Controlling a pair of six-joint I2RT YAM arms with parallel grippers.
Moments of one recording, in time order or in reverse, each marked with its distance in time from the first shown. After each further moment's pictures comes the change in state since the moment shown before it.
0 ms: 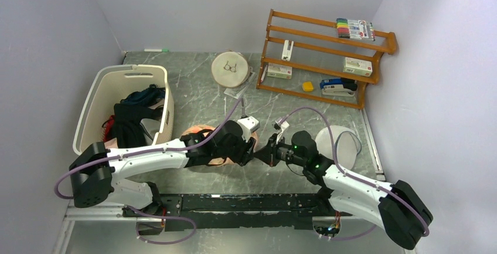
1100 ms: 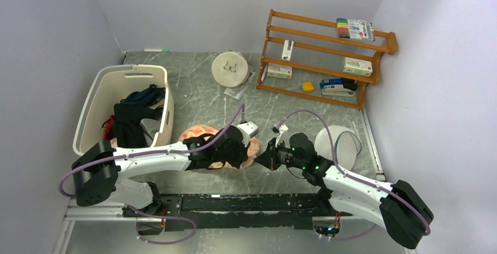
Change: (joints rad) left arm -0.010 0.032 -0.058 0.045 -0.017 -0.002; right arm 0.024 -0.013 -0.016 -0.084 0.026 0.019
